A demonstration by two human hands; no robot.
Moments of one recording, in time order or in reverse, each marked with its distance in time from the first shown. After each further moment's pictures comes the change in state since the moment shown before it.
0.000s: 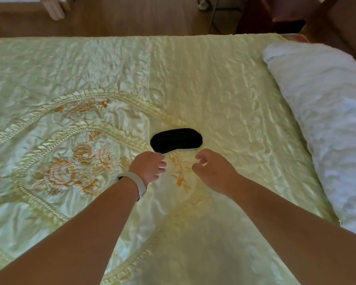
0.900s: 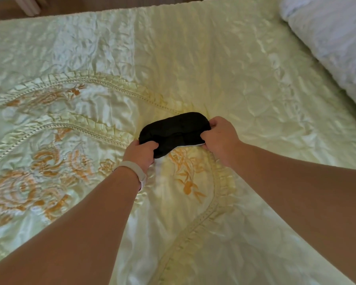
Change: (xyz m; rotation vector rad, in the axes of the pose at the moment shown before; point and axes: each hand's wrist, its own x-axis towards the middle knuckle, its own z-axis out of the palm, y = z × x) left_hand 0.157 -0.049 0.009 -0.064 0.156 0.149; right_hand 0.149 0.051 0.055 0.406 0.306 0.139
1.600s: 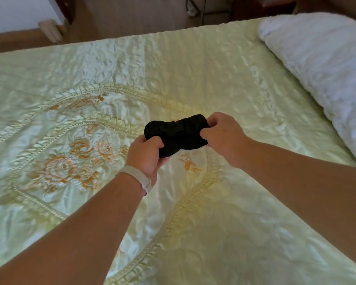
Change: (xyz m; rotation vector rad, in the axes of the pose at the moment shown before) left_hand -0.160 0.022 -0.032 -0.329 -0.107 0.101; right_hand -0.141 -0.047 -0.054 -0.026 -0.044 -0.165
